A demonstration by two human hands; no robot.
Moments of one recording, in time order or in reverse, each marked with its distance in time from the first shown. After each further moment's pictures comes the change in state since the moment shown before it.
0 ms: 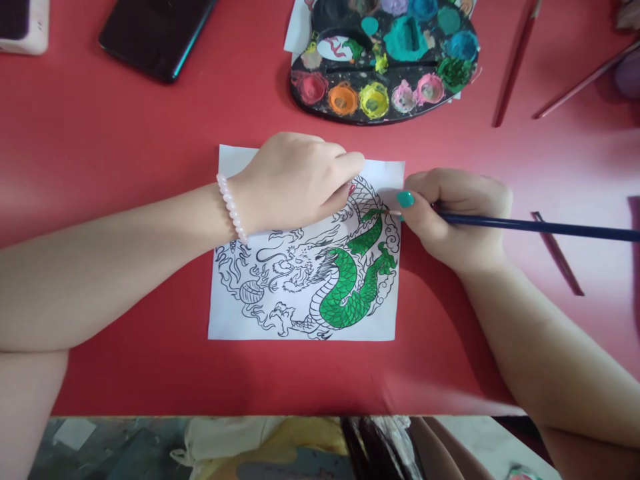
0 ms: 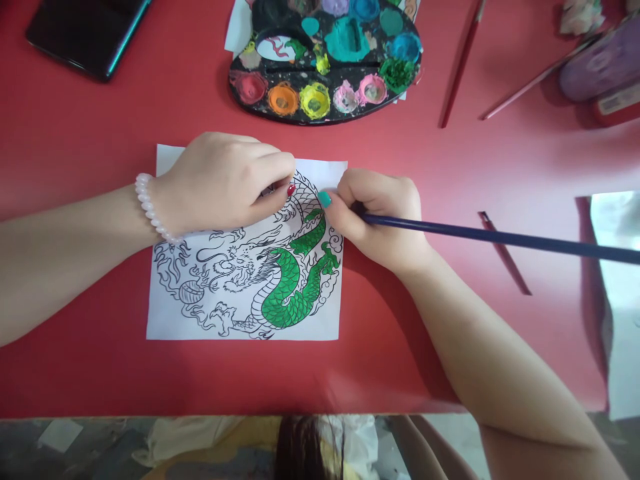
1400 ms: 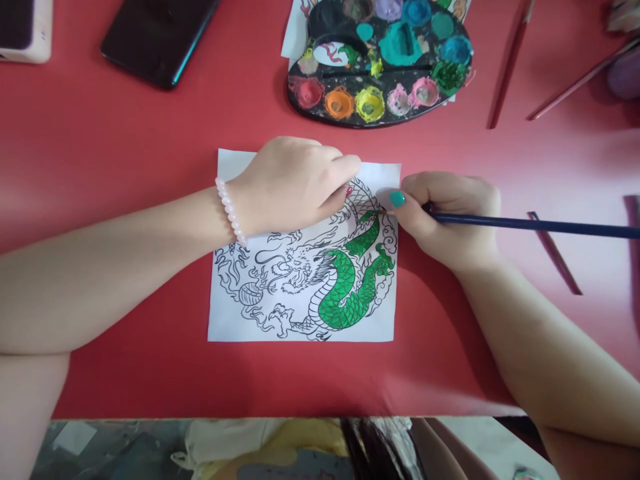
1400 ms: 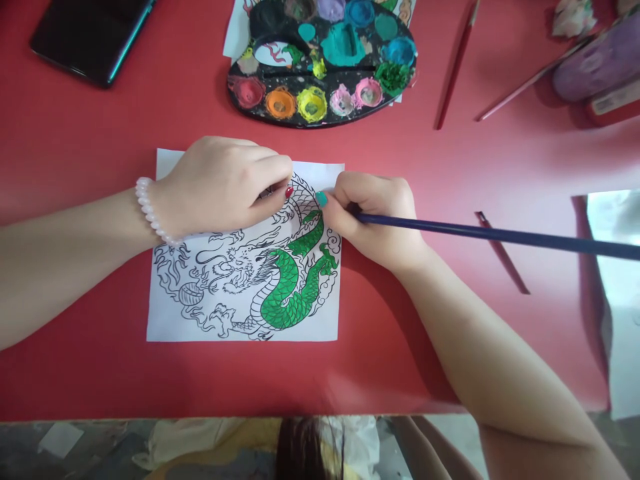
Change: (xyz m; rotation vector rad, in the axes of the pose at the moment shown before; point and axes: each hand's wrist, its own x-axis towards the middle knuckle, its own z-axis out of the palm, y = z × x) left_hand 0.000 0.000 0.001 -0.024 0.029 0.010; right_hand 0.000 -0.003 0.000 -0.051 -0.026 0.097
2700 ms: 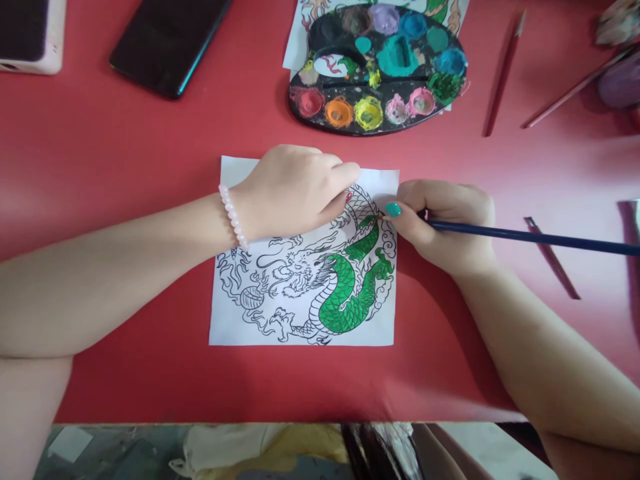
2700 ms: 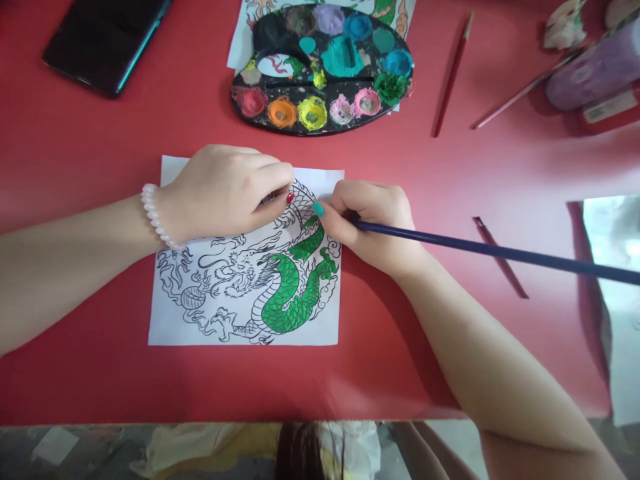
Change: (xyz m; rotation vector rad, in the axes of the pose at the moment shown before) left_hand -0.001 0.000 0.001 -0.062 0.038 0.013; right_hand 0.002 0.001 -0.001 0.067 -0.049 -0.038
